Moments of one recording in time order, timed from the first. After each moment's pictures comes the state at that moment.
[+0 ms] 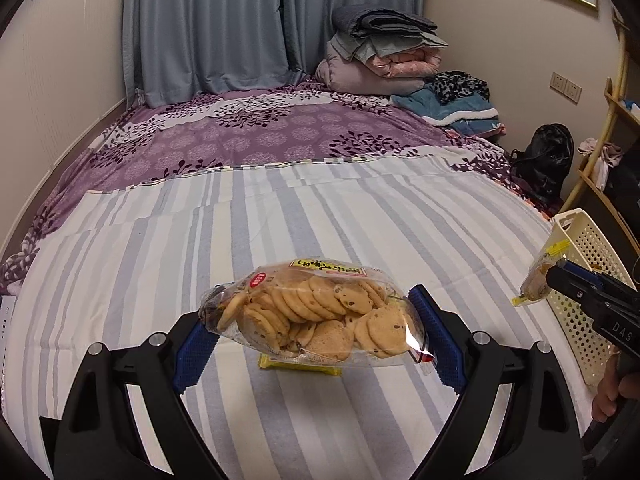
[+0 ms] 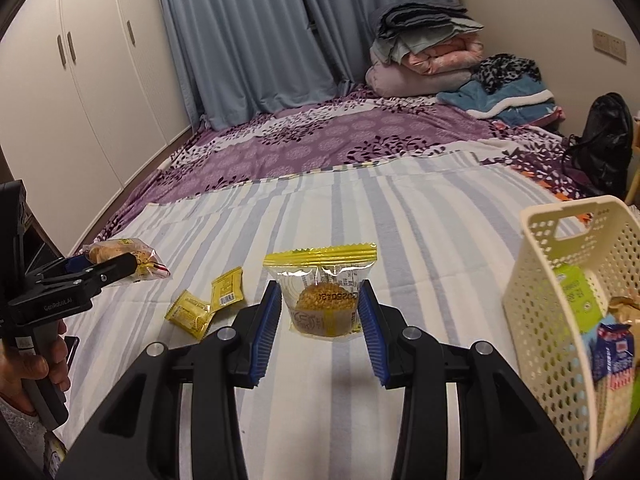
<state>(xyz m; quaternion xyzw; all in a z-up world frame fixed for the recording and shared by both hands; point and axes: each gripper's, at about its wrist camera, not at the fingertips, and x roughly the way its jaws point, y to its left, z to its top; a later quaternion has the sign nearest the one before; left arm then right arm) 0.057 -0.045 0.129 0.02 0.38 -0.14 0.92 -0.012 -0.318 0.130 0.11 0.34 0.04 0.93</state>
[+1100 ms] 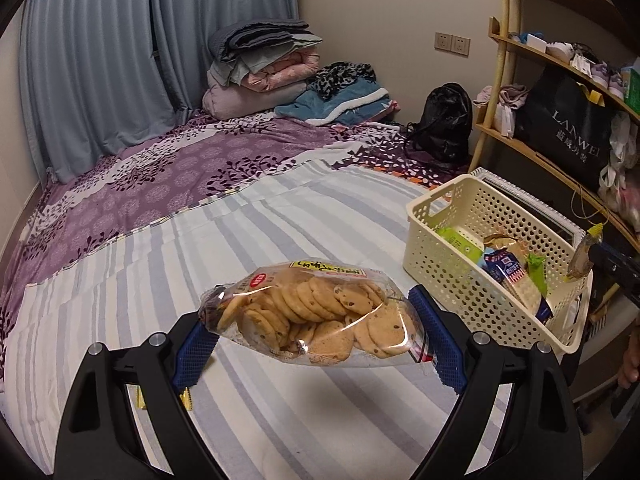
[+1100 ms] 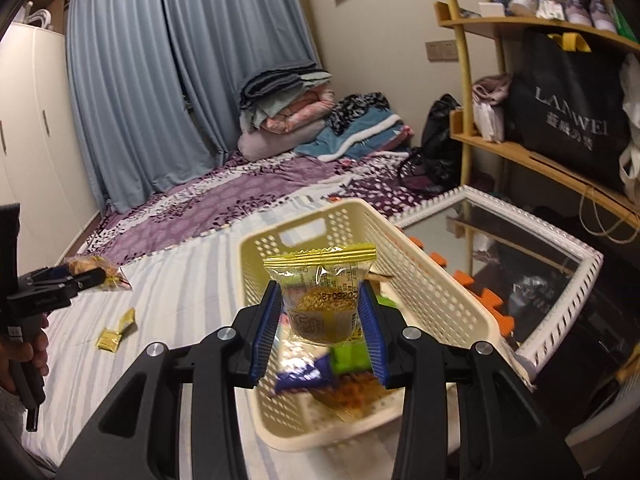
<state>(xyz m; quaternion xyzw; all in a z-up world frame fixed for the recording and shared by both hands) 0.000 -0.212 0.175 0.11 0.34 -0.29 0.89 -0.198 -0.489 0.164 0.15 0.27 -0.17 0.94</state>
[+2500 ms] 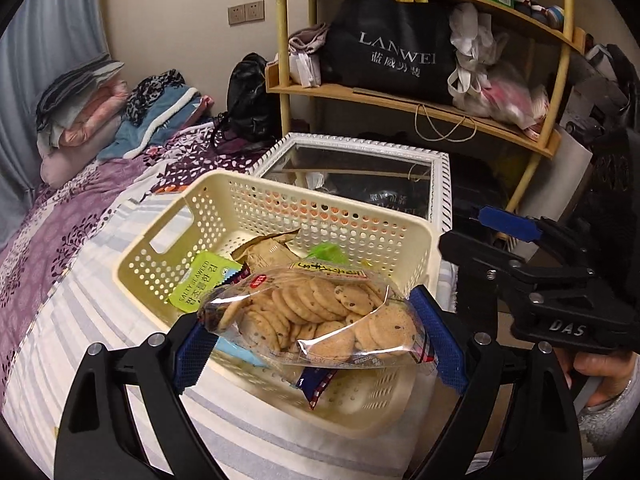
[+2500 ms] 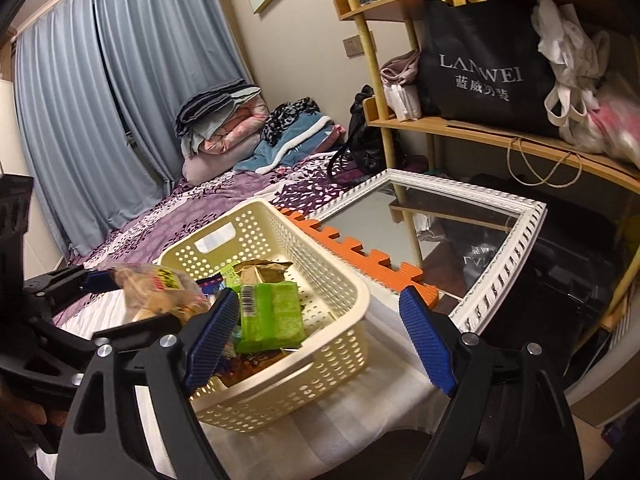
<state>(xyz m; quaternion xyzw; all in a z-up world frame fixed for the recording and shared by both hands) -0.113 -0.424 0.154 0.22 0.31 -0.52 0.76 -0.259 -0.547 0.140 0.21 0.23 -0.26 0.92</state>
